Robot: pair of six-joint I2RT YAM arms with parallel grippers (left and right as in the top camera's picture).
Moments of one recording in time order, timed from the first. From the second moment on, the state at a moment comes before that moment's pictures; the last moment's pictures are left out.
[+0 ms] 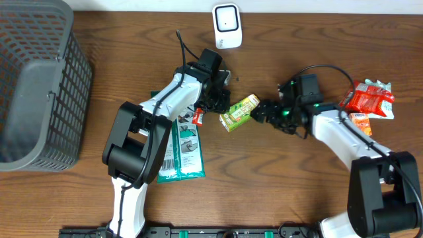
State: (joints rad) left arm -0.45 2.14 1.51 -0.69 0.38 -0.20; right arm 0.19 1.69 0.93 -0.40 -0.45 0.52
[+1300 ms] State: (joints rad) left arm -0.42 2.18 1.54 -0.71 0.35 -0.20; right arm 0.44 1.69 0.59 0.34 -0.16 0.93
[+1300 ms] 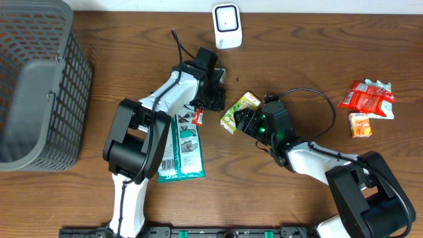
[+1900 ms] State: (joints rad) left arm -0.36 2.20 1.68 -0.92 0.59 -0.12; right arm 0.44 1.68 0.60 0.33 -0.15 0.92
